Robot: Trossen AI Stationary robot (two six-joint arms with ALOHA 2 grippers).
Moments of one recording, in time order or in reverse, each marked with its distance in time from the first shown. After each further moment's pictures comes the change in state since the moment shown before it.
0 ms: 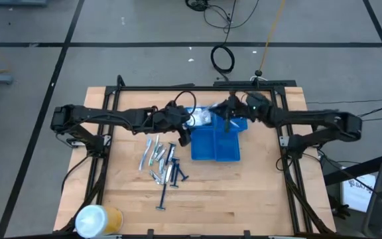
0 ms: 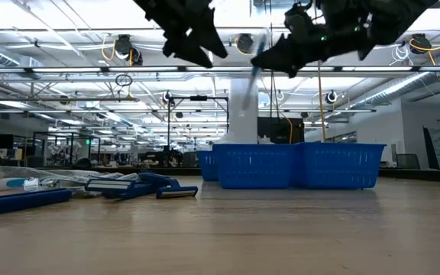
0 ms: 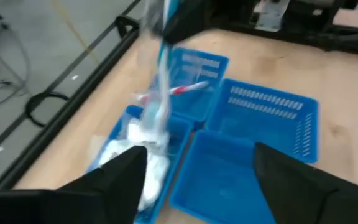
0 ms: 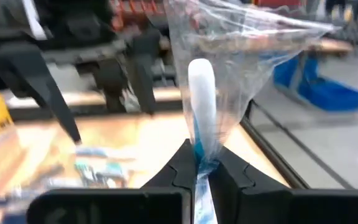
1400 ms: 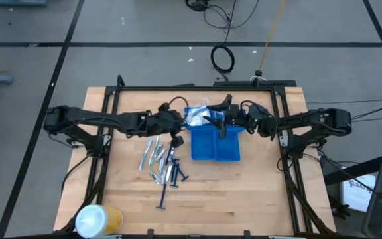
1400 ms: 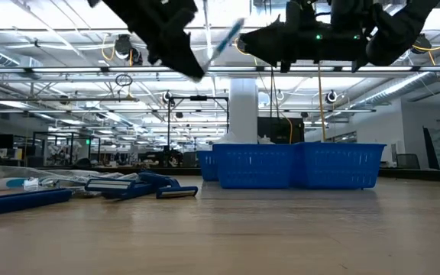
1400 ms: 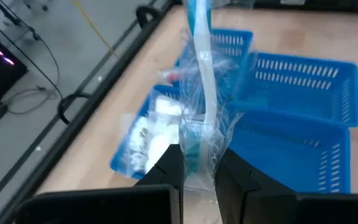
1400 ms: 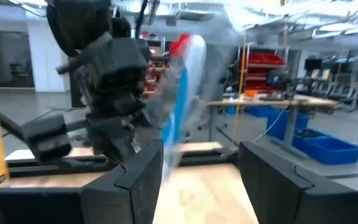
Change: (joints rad) left arm -0.011 -0.093 -0.175 0.062 -0.066 0.074; right arm 0.131 0.151 -0.100 0.545 0.130 0.038
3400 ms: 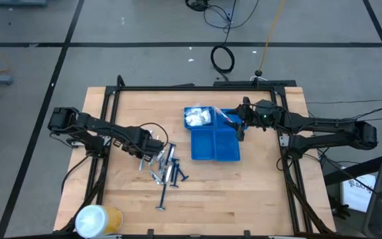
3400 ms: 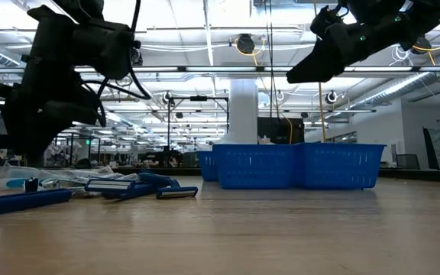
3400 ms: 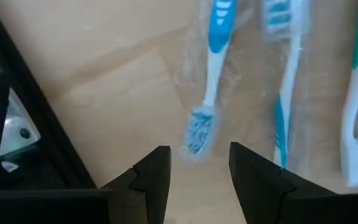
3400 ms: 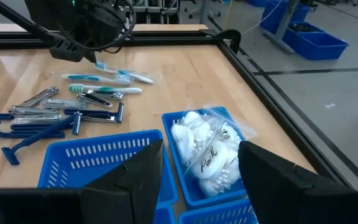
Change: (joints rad) left arm -0.108 0.073 -0.209 -0.933 0.348 -1.183; right arm -0.066 -0.439 -0.007 -0.947 0.012 -0.085
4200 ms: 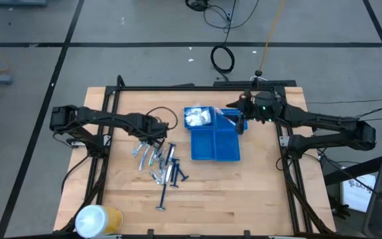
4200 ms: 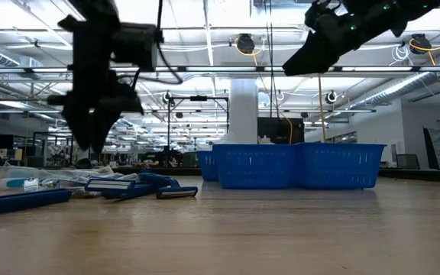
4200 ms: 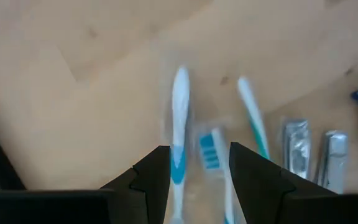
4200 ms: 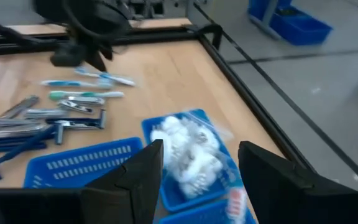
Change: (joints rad) left arm 0.197 0.000 0.082 0.178 -0.176 0.305; right arm -0.062 0.033 0.144 -0.153 0.002 0.006
